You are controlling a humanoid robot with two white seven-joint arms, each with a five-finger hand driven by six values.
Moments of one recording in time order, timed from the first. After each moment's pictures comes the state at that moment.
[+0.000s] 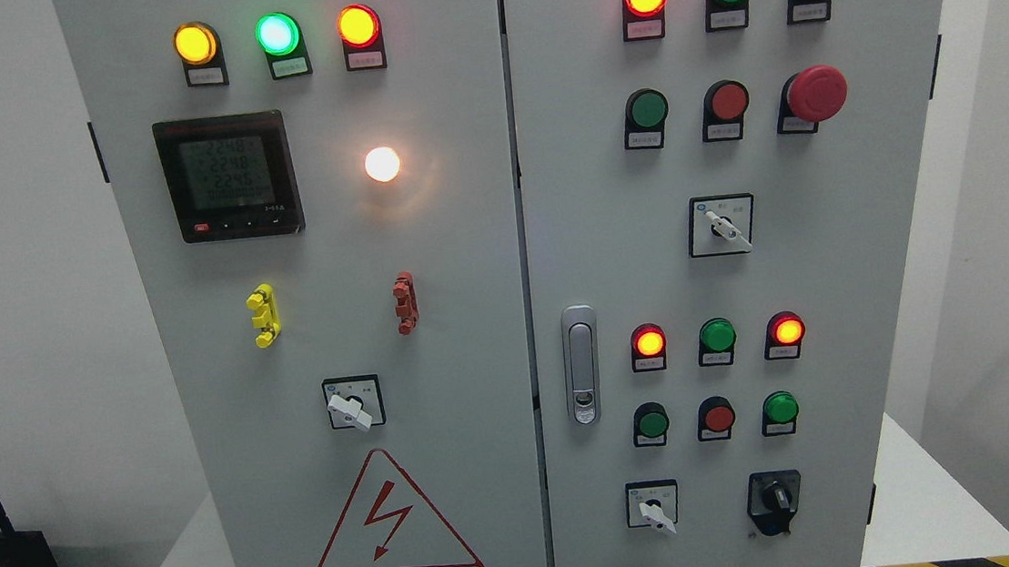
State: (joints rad) left arm 0.46 0.09 0.41 -0.72 0.08 -0.56 -0.22; right arm 0.12 0.12 0.00 -0.11 0.00 0.01 -0.06
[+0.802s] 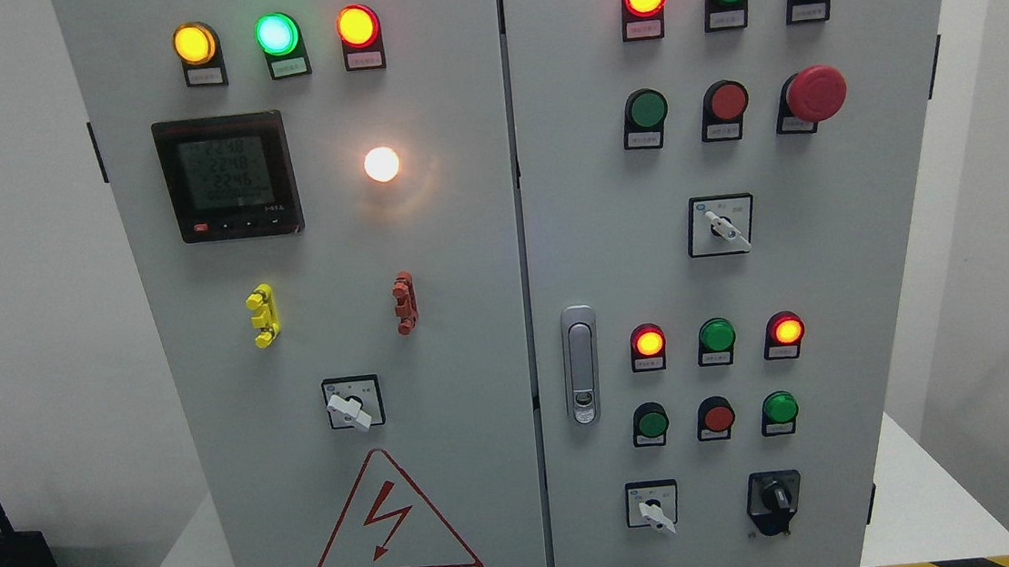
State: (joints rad) left arm 0.25 0.10 0.22 -0.22 0.08 -0.23 -0.22; right arm 0.12 0.12 0.00 -0.11 0.00 0.01 -0.06
